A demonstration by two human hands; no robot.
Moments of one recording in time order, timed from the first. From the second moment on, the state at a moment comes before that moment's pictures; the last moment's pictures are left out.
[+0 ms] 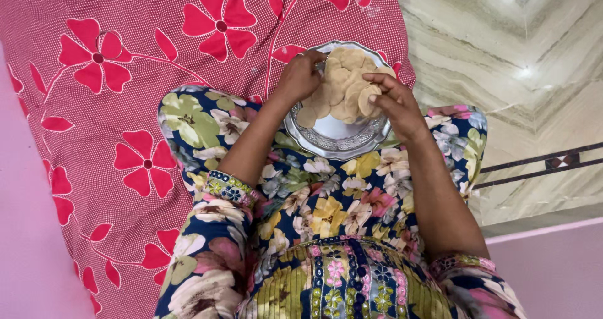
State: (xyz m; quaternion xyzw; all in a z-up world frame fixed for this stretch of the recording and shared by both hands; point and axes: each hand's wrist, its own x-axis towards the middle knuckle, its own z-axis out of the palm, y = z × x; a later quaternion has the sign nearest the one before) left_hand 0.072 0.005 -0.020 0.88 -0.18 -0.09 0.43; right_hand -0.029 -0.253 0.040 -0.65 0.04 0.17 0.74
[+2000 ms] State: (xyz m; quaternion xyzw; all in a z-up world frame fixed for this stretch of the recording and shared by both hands) left_hand 0.055 -0.022 0.018 0.82 -0.32 -0.26 0.40; right_hand -0.037 -0.257 0.028 -0.81 0.05 0.20 0.55
